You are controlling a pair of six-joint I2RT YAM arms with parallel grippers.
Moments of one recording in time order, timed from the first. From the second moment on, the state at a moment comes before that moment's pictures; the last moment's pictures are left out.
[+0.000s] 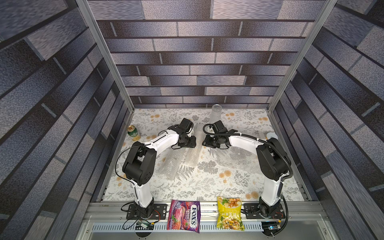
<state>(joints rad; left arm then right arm) -0.49 1.81 1.31 -0.62 0.22 -0.31 0.60 1.92 1.29 -0.37 -0.34 0.63</state>
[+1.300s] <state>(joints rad) -0.44 1.83 1.31 -0.61 0.28 -0.31 0.62 2.02 1.38 -0.40 -0.31 0.62</state>
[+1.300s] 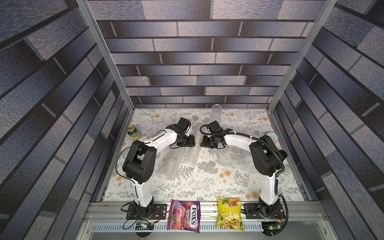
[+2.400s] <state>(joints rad) -0.44 1.83 1.31 -0.61 0.29 -0.31 0.64 2.04 1.36 -0.36 -0.28 0.61</state>
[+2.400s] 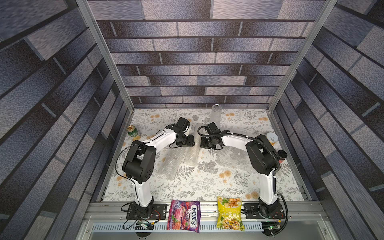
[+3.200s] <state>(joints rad) -0.54 1.74 1.33 -0.66 0.34 -0.33 0.64 1.82 1.21 -0.54 -0.16 0.46</state>
